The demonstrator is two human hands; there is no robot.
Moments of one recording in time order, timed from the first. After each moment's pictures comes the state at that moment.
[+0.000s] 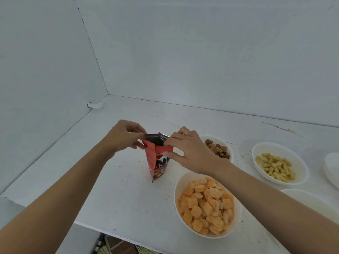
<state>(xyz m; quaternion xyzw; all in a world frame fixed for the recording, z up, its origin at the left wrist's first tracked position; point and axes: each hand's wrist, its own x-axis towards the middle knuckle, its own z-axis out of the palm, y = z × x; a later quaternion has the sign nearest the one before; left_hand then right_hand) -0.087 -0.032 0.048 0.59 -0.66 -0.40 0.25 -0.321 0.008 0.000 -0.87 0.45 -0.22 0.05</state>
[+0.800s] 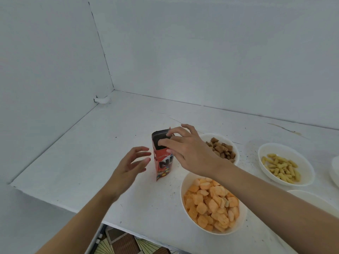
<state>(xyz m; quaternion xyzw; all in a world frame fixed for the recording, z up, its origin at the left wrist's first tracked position) -0.061 0.041 -0.043 0.50 -0.60 -0.51 0.37 -0.300 0.018 0.004 -0.90 0.37 -0.24 -0.06</state>
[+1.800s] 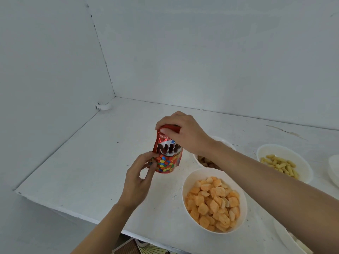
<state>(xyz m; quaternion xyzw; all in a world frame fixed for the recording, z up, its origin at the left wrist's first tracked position) -0.090 0.050 -0.074 0.46 -0.69 -0.27 0.49 -0.283 -0.003 0.058 -0.82 0.43 -0.34 0.19</state>
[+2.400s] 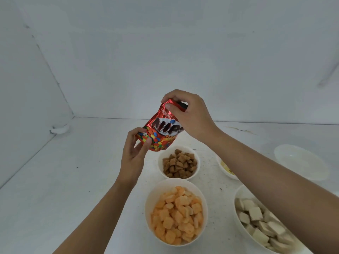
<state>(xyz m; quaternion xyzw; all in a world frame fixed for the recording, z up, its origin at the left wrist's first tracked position) -0.207 -0.001 0.008 0.33 -0.57 -0.51 0.56 -0.391 0.009 0.119 -0.68 0.49 -0.52 0.15</state>
